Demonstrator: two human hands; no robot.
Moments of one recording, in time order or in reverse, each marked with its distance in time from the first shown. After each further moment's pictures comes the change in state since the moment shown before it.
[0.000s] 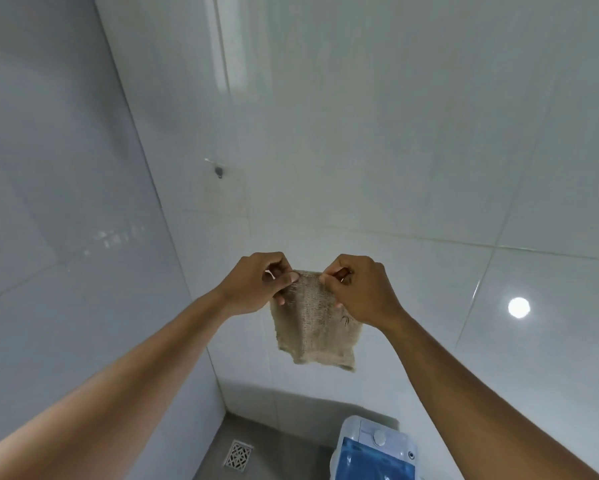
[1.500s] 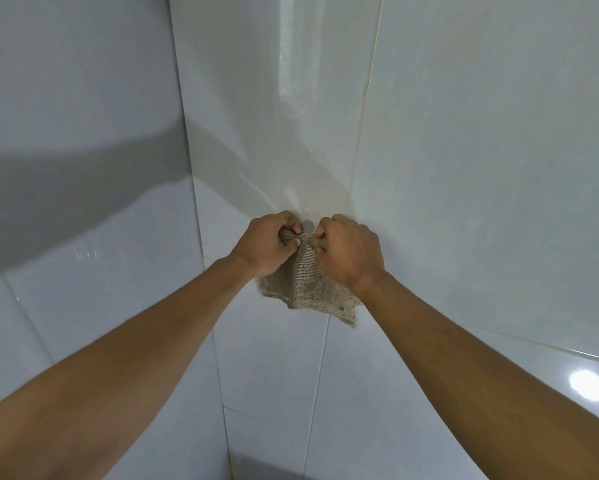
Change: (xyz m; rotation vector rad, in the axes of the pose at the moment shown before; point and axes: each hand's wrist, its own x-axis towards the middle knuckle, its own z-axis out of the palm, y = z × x) left_hand 0.244 -0.228 -0.200 0.113 0.294 0.182; right_hand 0.334 -0.088 0.215 -0.746 0.066 -0.215
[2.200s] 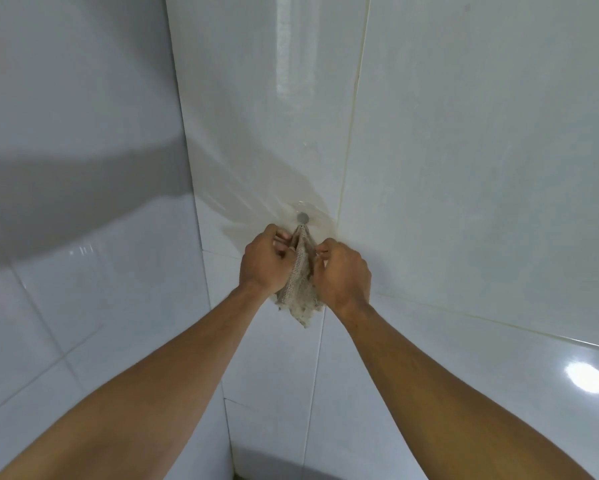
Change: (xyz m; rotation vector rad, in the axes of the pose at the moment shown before) left_hand -0.040 0.018 0.042 -0.157 0.239 -0.325; right_hand -0.048 -0.009 0.032 0.273 0.057 0.315
